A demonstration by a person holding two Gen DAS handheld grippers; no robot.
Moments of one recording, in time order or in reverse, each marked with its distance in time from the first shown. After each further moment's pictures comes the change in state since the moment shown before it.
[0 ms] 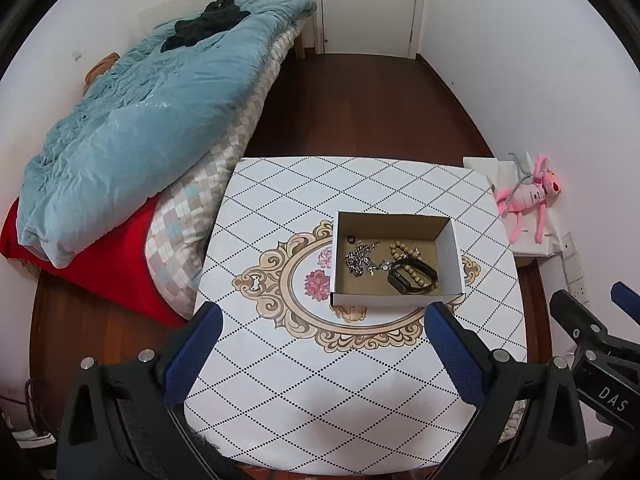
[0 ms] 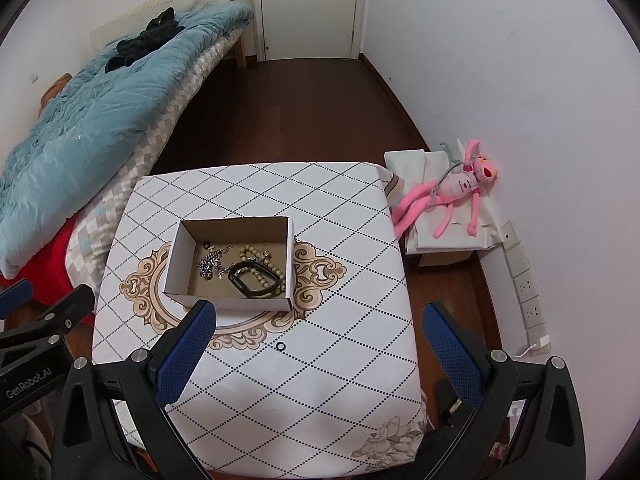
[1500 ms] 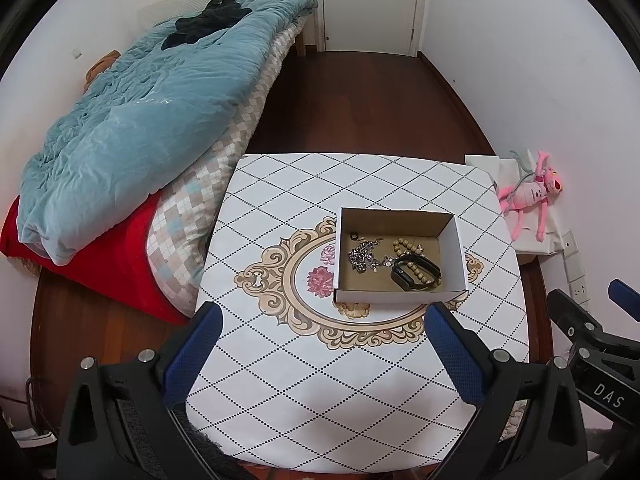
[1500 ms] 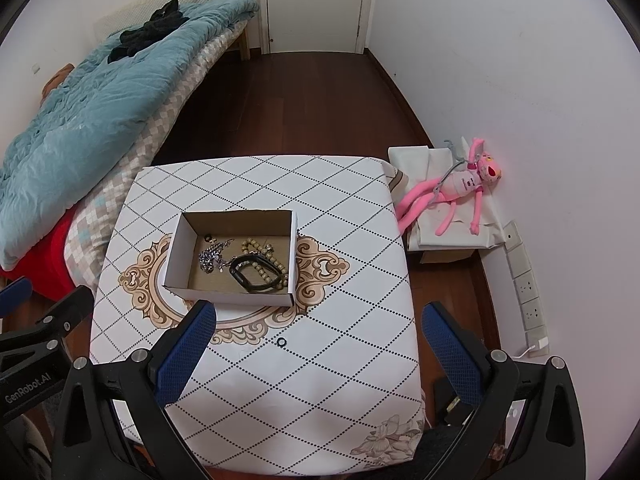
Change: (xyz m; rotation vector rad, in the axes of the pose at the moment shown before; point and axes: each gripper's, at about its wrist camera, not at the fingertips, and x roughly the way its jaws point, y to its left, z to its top) left arm 0.002 0.007 -0.003 -0.003 0.002 0.001; right arm 0.005 0.004 0.000 -0.020 0.022 0.003
